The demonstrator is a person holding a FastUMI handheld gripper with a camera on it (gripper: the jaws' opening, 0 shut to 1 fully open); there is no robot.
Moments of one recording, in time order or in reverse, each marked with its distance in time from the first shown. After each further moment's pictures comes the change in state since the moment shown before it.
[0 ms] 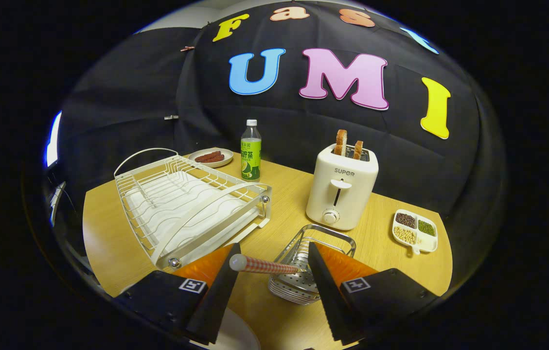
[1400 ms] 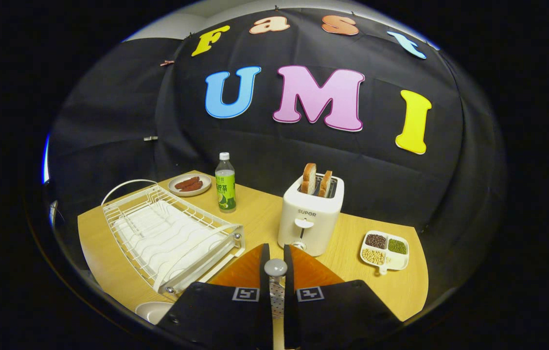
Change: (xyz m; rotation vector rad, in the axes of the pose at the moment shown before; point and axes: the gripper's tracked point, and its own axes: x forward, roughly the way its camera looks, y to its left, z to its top) arm -0.032 -0.046 0.089 0.054 -0.087 -0.098
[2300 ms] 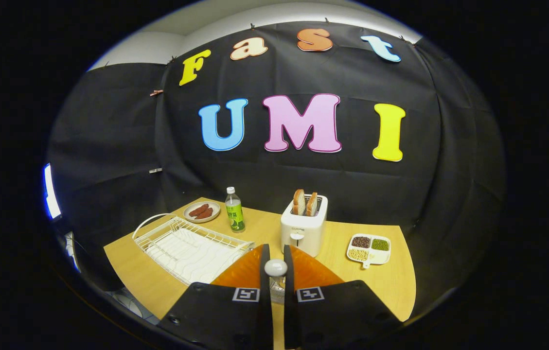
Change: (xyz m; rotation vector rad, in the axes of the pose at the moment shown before) arm -0.116 0.011 0.053 0.131 -0.024 -0.022
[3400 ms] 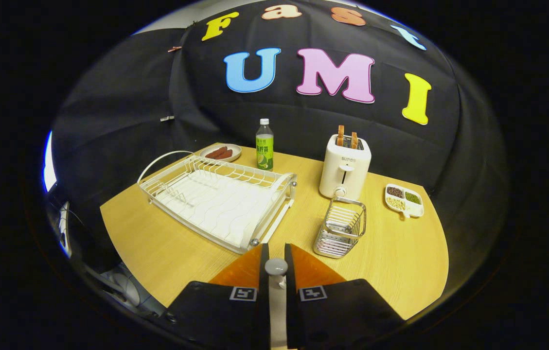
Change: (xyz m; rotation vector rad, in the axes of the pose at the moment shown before) arm 0.021 0.105 -0.161 -0.084 0.249 0.036
